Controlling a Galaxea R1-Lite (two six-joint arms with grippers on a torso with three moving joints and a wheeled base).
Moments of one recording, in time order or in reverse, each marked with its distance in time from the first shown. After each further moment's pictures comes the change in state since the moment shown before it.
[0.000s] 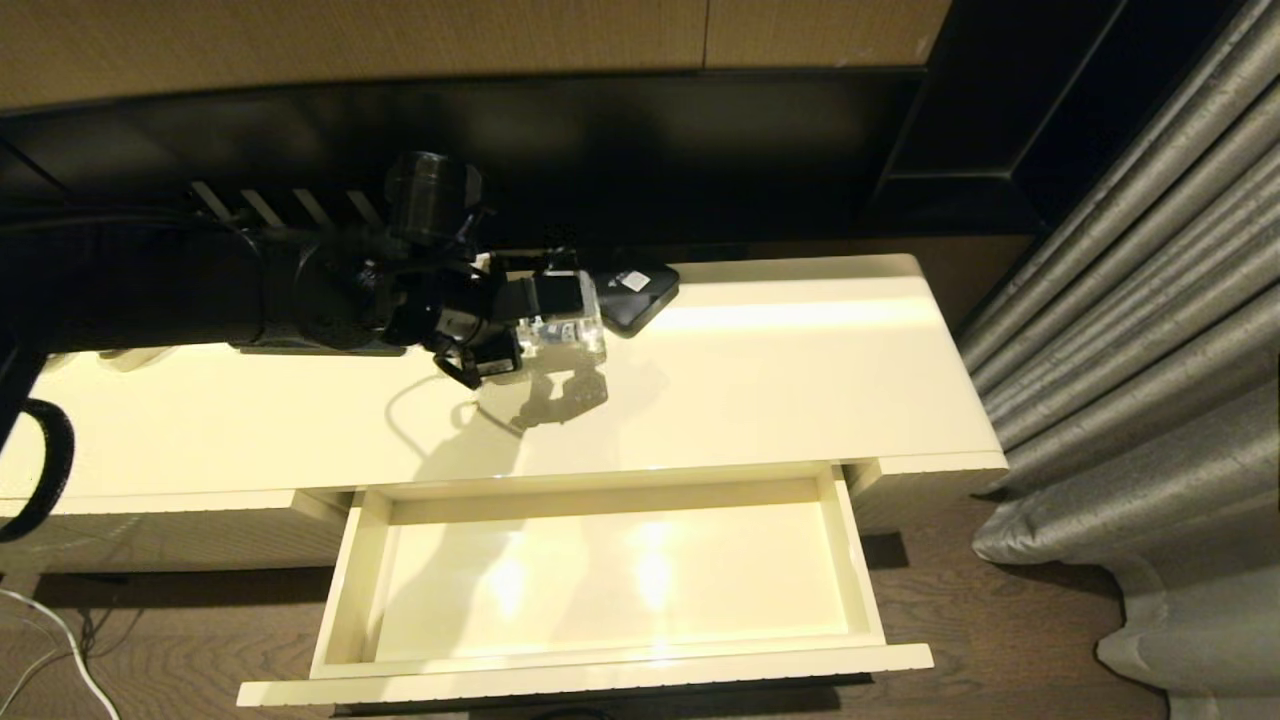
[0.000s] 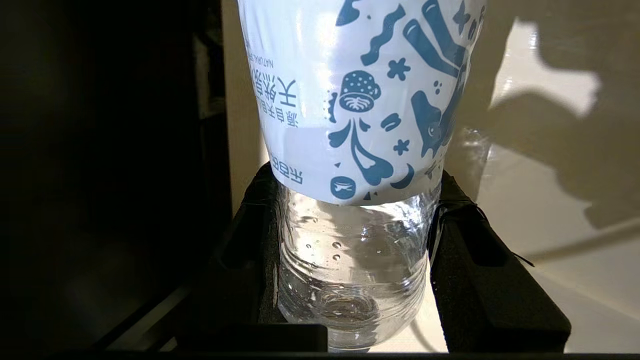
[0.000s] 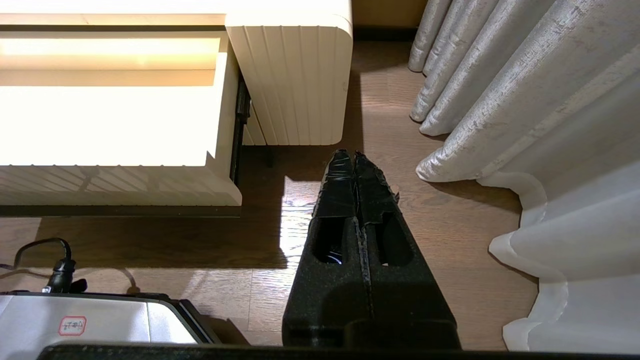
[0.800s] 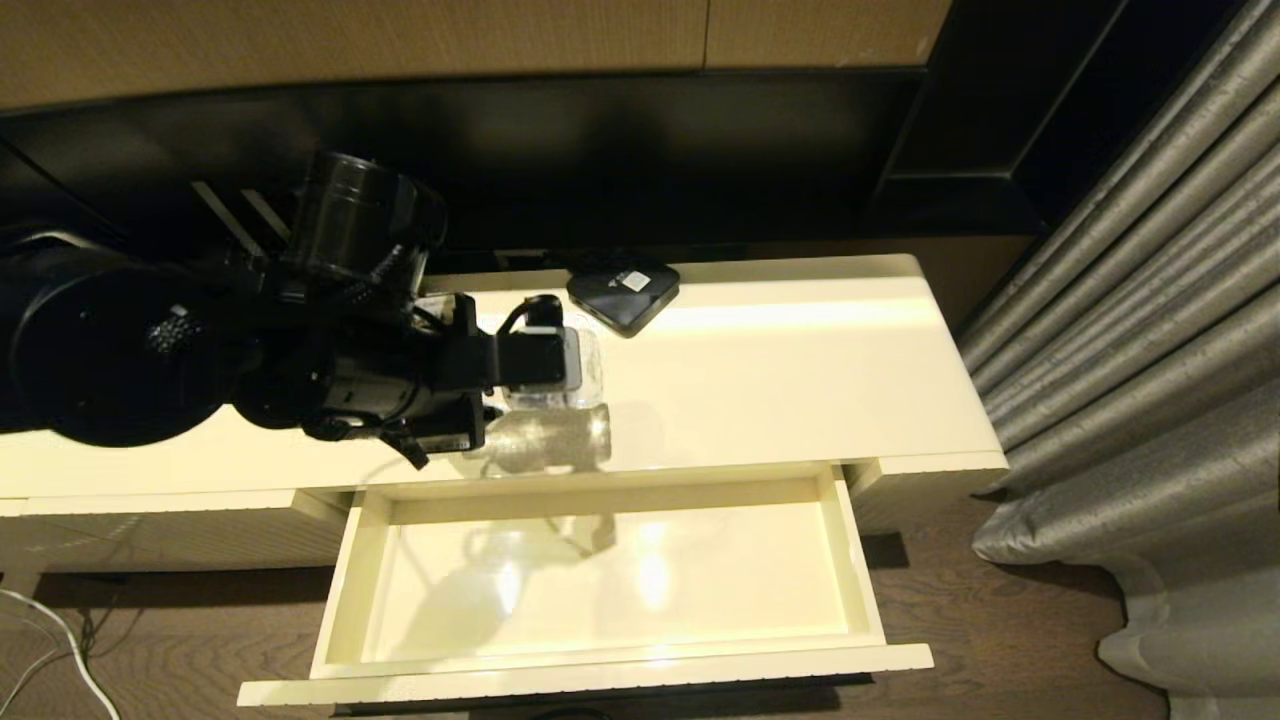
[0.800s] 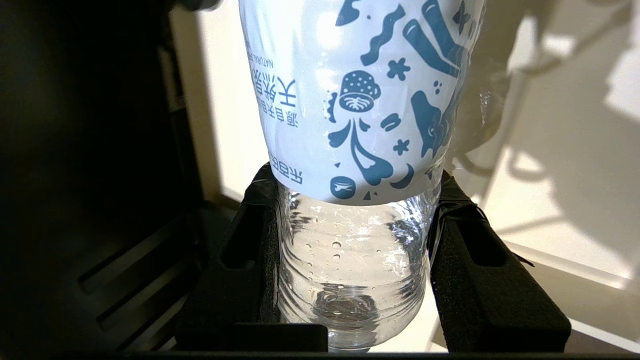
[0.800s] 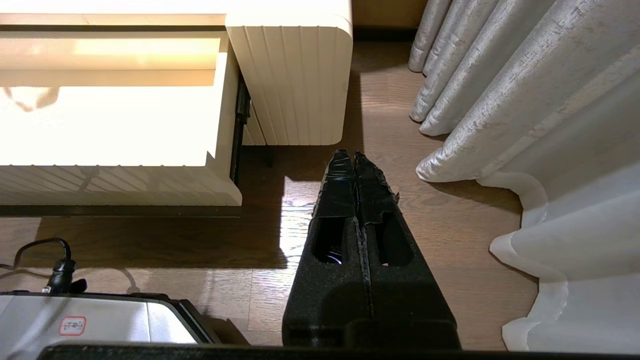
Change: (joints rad) left arm -0.141 -0.331 0.390 0.036 0.043 -0.012; right arm 0.000 0.000 0.000 0.000 0.000 0.000
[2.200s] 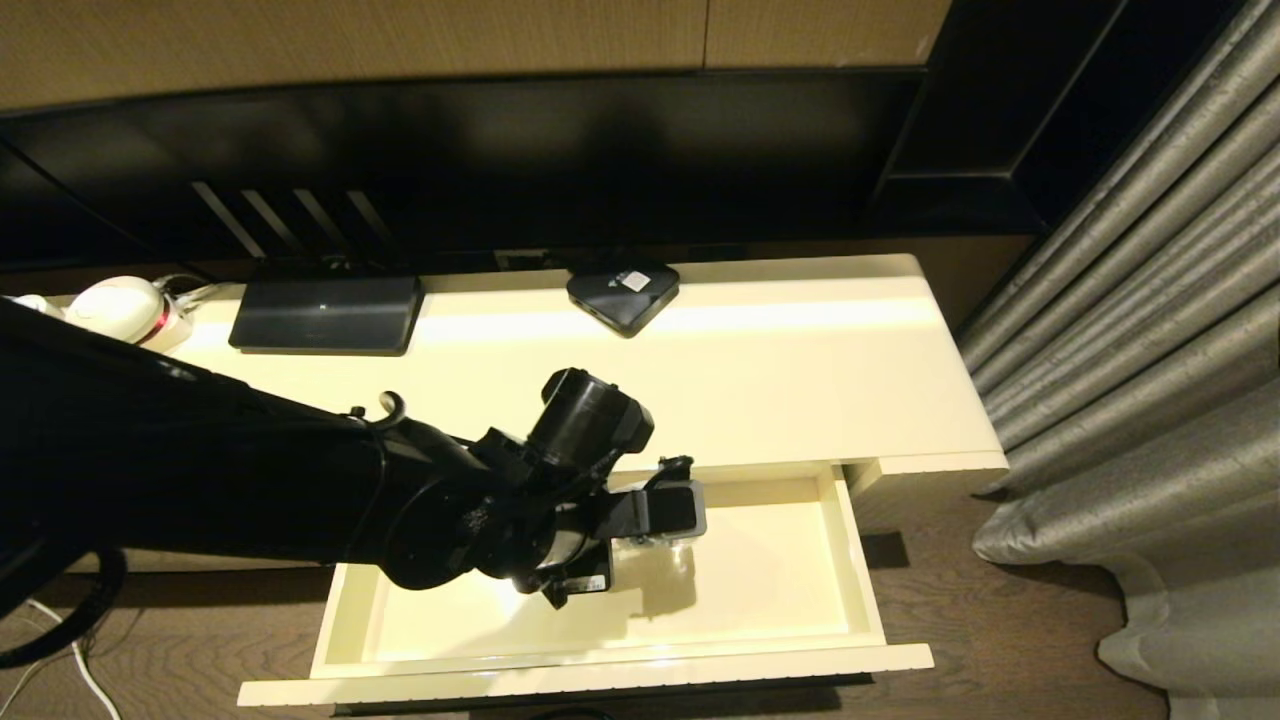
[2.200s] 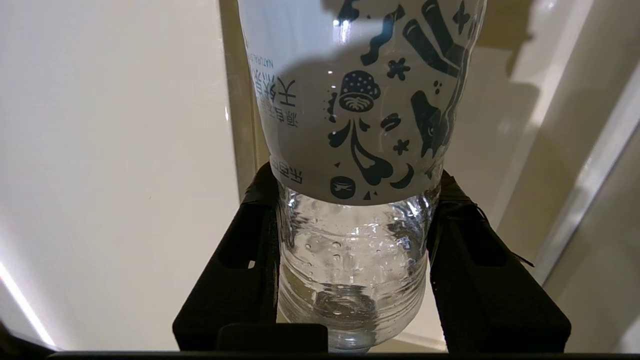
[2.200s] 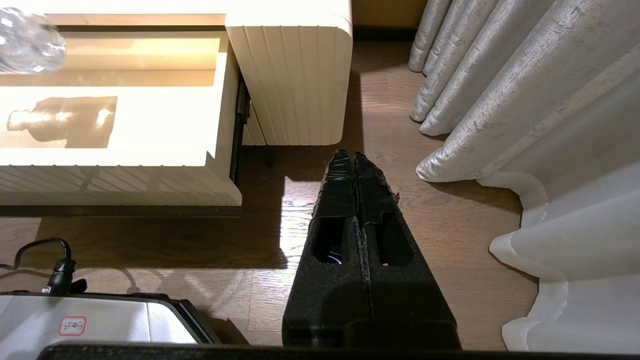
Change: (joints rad) left arm -0.214 0.283 0.123 -0.142 0.048 -0.267; right arm 0.000 0.000 0.000 0.000 0.000 0.000
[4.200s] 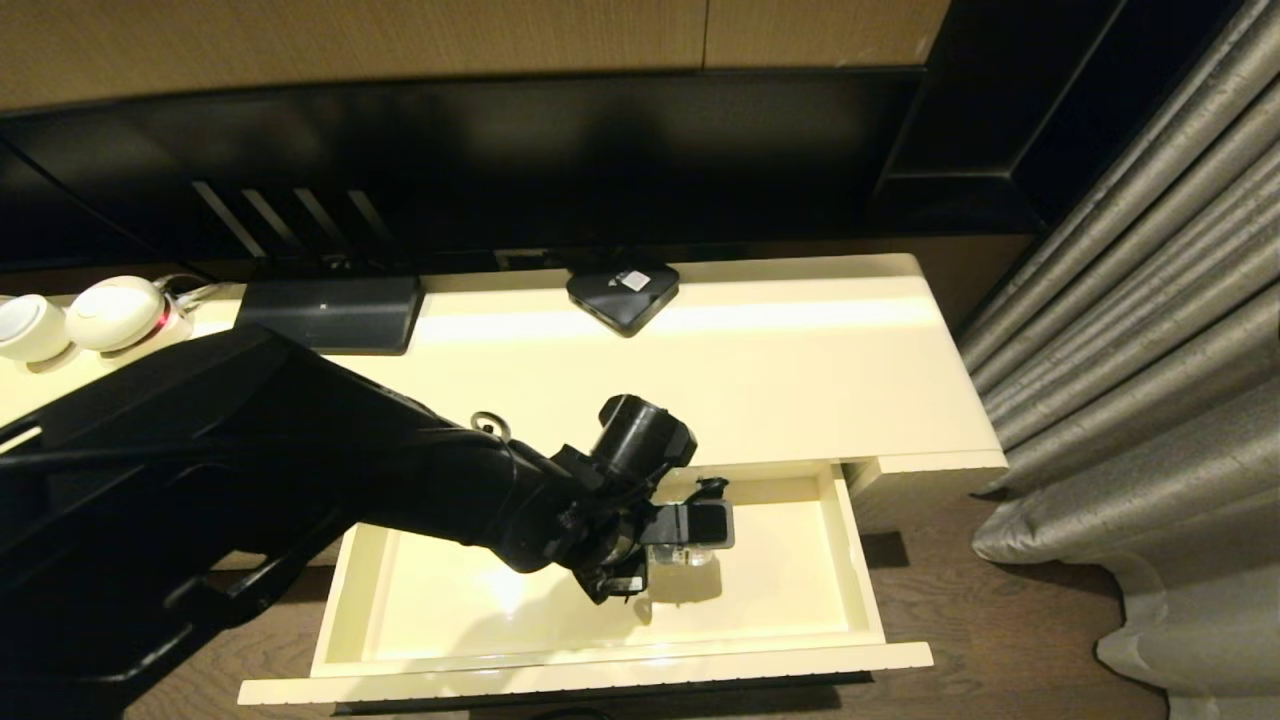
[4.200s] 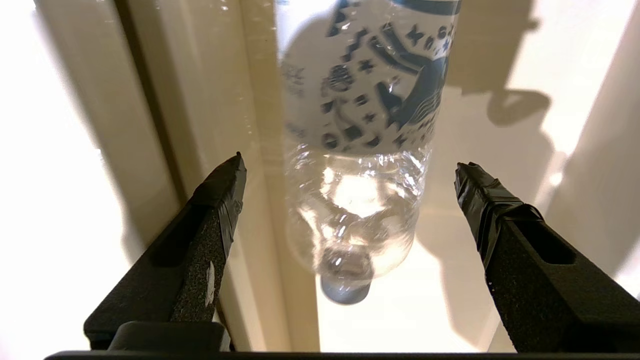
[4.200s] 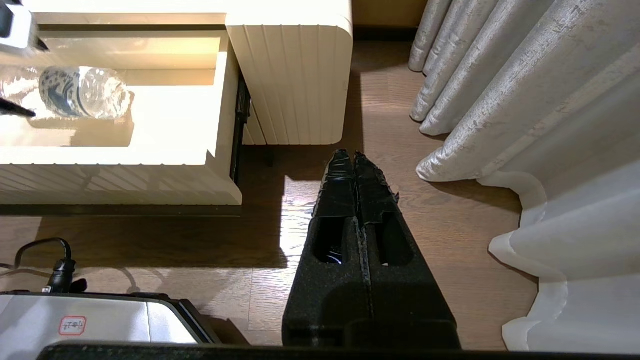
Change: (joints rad) left arm 0.025 0.194 -0.156 -0.027 0.007 0.072; right arm 0.000 0.000 0.000 0.000 0.000 0.000
